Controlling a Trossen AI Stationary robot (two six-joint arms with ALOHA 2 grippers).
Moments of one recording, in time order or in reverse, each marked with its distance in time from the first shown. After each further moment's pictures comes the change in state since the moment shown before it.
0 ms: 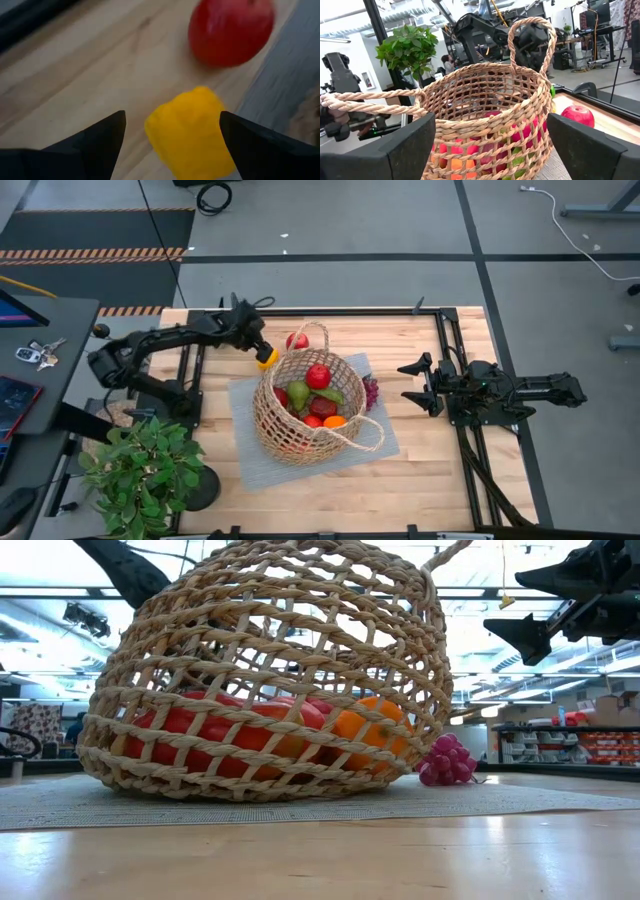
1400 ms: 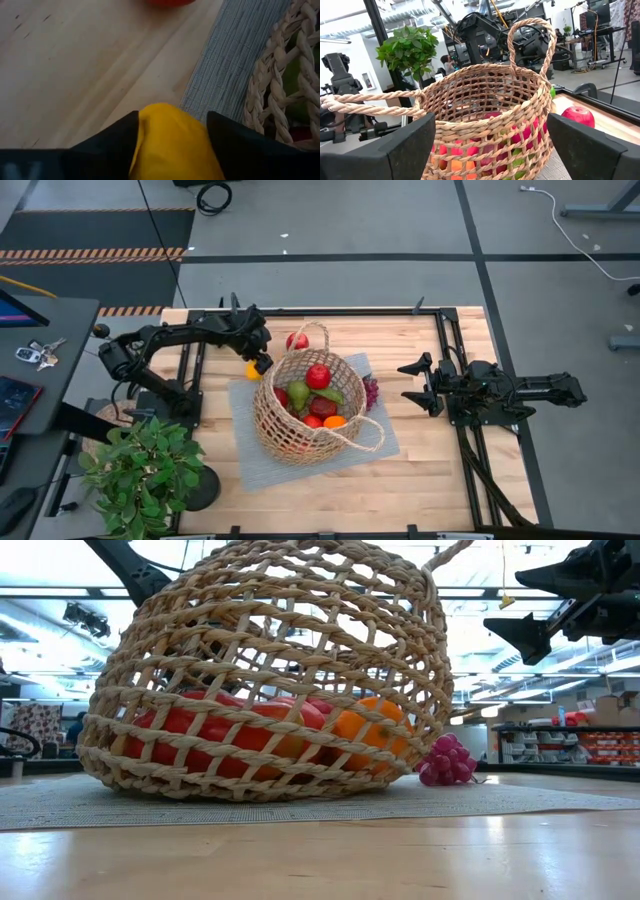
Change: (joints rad) left arm -0.020 0.109 0.030 -0.113 0.221 0.113; right arm 0.000 0.000 0.000 0.004 0.000 0.000
